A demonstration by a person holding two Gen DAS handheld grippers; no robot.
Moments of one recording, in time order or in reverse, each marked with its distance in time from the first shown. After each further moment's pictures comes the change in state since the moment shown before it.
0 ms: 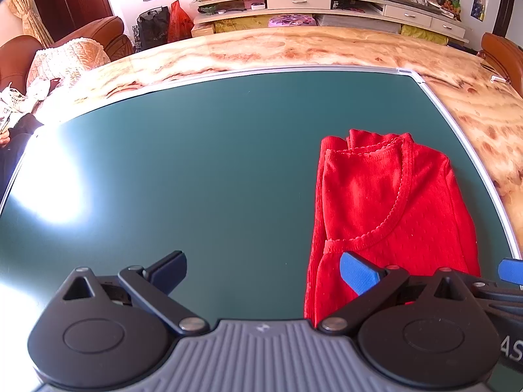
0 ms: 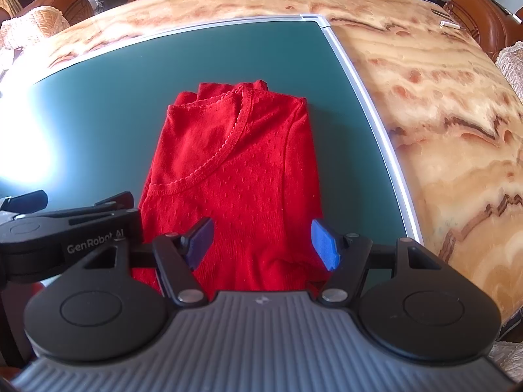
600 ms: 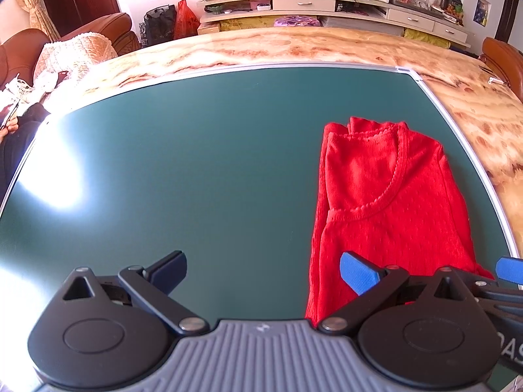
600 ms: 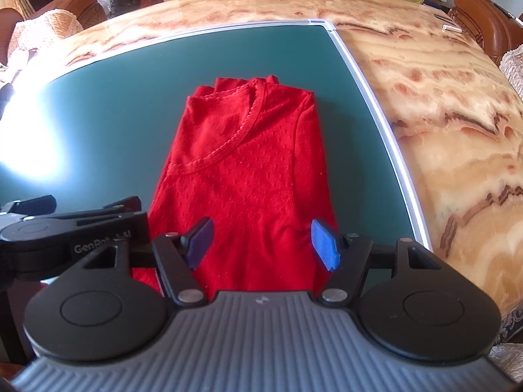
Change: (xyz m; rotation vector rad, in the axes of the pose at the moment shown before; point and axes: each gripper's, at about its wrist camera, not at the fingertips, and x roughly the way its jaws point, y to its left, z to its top) left arm -0.021 0.007 -0.028 -0.023 -0.002 0.002; right arm -0.021 0.002 -0.029 -0.011 -0.039 0.043
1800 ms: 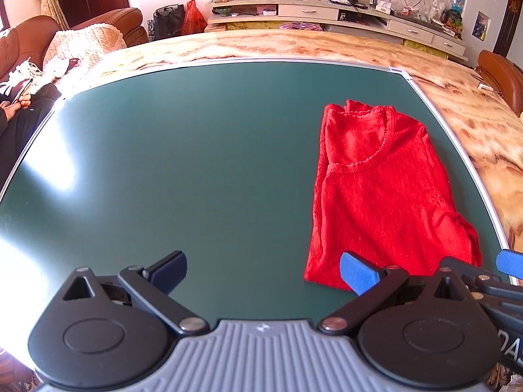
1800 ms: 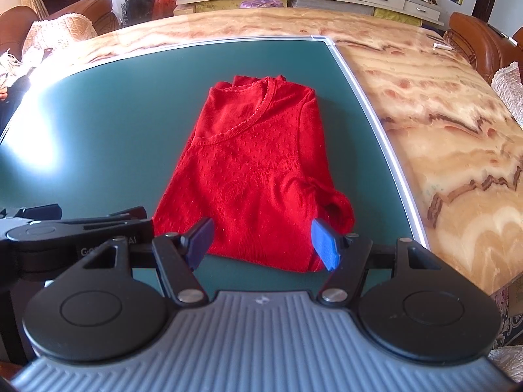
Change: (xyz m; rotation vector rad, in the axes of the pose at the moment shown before) left arm -0.040 0.015 -0.058 -0.046 -0.035 -0.029; right arm -0.045 0.017 -0.059 -0.039 -0.098 -0.018
